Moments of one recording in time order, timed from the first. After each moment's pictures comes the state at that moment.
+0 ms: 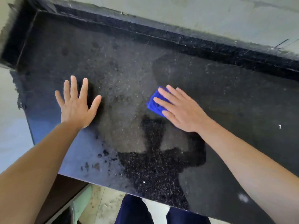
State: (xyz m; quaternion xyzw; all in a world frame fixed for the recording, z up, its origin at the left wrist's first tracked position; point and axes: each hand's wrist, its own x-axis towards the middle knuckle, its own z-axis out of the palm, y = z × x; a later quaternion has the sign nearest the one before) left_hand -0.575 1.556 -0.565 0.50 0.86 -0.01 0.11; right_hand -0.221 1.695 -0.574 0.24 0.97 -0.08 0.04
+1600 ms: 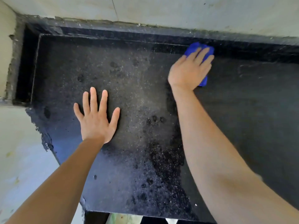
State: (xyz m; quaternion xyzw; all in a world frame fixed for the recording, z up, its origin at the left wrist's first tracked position) left_hand -0.651 1.600 -0.586 0.58 0.81 -0.05 0.09; right_hand -0.428 1.798 -0.570 0.82 0.56 -0.10 -0.08
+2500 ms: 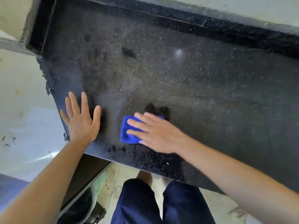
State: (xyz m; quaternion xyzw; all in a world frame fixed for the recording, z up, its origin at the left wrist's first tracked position) left_hand -0.599 1.451 -0.558 0.41 0.90 0.02 0.16; right_hand -0.330 1.553 -0.559 0.06 0.99 -0.15 0.05
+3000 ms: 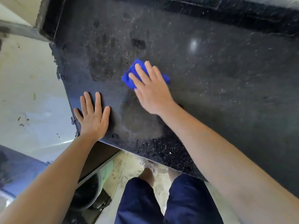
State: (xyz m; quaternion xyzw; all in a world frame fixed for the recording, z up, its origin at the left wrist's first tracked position) left_hand -0.574 1.417 -0.573 0.39 0.90 -0.06 0.19; right_hand -0.395 1.595 -0.574 0.31 0.94 -0.11 -0.05
